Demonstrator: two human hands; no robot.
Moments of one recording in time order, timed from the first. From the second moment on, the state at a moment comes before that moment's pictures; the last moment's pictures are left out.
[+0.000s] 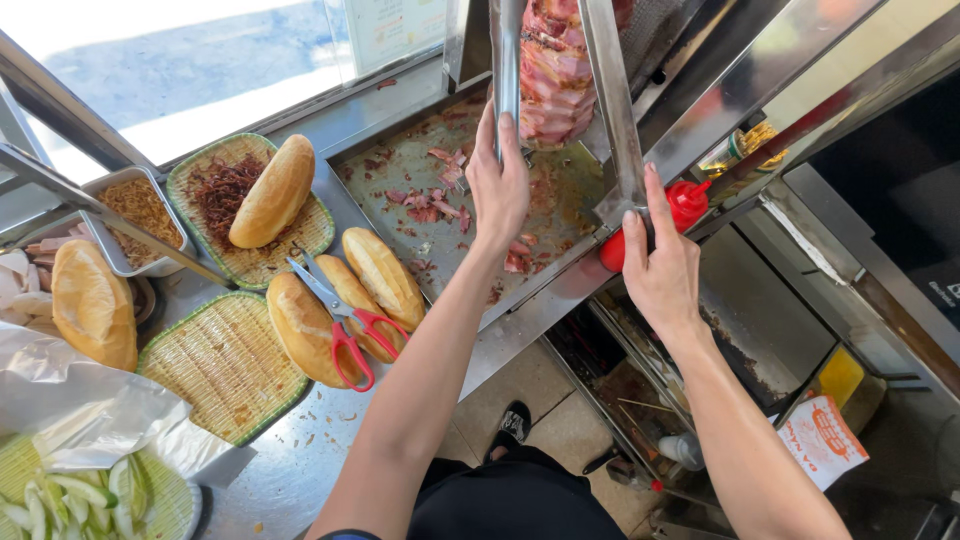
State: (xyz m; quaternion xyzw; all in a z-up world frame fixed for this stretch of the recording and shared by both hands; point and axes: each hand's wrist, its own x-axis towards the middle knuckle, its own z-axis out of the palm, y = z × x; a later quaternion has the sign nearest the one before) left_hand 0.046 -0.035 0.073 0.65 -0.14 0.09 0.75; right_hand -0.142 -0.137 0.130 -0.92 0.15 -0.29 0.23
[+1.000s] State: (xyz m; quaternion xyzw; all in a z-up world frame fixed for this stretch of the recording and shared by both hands) left_hand 0.059 -0.060 0.051 0.50 -0.16 -0.05 0.85; right_hand -0.017 -0.169 0.120 -0.94 0.11 -0.30 0.12
